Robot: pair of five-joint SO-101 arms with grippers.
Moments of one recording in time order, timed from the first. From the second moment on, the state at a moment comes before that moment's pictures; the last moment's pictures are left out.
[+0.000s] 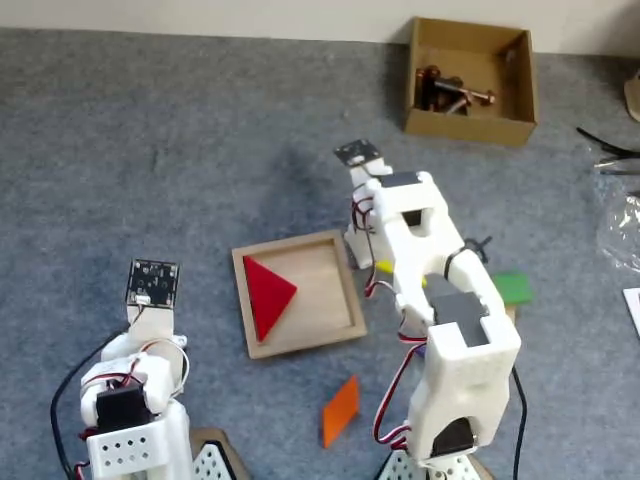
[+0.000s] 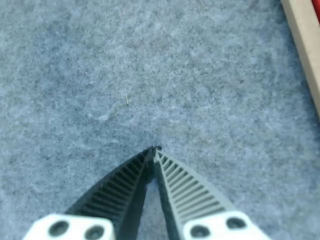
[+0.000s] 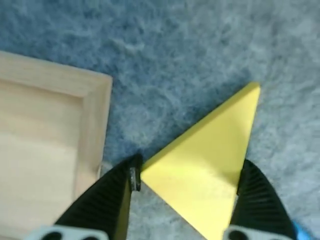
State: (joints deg) left arm -18.9 -104.0 96.0 76.4 -10.5; right arm -16.5 20.6 8.7 63.1 17.0
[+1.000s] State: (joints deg) left arm -18.9 -104.0 96.0 76.4 -10.5; right arm -16.4 20.5 8.6 62.4 17.0
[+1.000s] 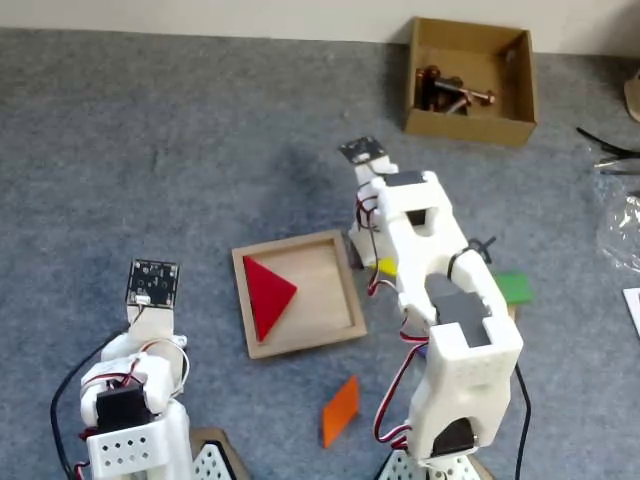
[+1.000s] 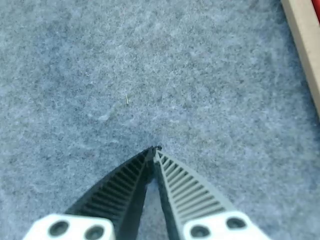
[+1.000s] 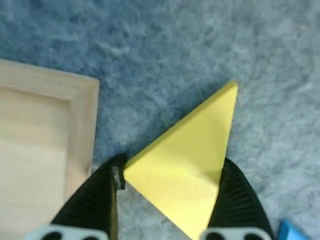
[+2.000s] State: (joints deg) left arm -18.9 -104.0 96.0 76.4 -10.5; right arm -17.1 20.7 2.5 74.1 20.8
